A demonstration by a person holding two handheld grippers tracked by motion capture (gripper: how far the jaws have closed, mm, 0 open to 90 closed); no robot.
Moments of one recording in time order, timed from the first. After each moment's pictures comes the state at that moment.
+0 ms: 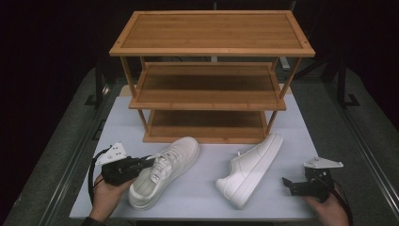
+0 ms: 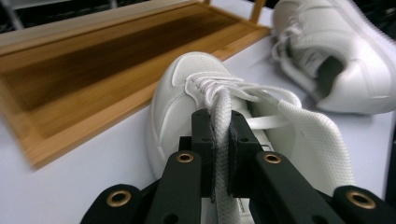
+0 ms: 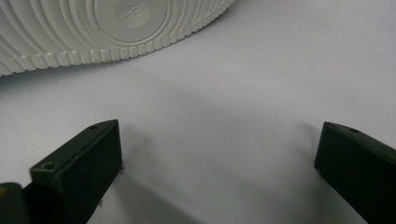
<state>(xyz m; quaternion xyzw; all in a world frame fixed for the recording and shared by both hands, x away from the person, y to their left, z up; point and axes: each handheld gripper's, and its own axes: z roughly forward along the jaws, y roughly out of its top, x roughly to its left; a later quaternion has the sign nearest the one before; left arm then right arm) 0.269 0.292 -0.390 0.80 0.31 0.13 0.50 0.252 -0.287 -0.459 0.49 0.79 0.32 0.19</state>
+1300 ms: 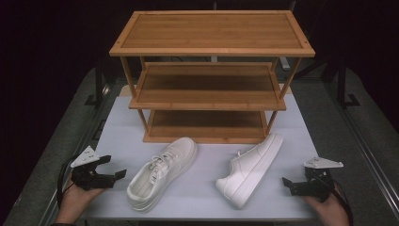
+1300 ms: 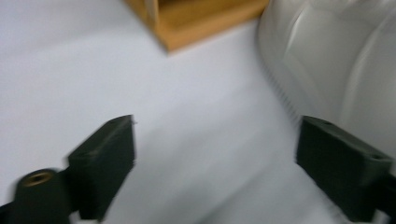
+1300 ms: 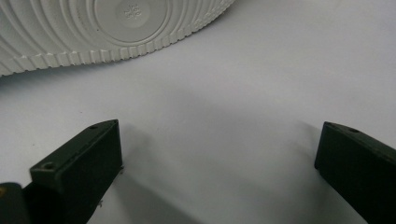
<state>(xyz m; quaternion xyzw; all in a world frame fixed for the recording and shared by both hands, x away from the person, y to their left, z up) 0.270 0.374 -0.418 0.81 0.40 0.17 0.38 0.252 -0.287 -0.459 0.49 0.79 0.32 0.19</state>
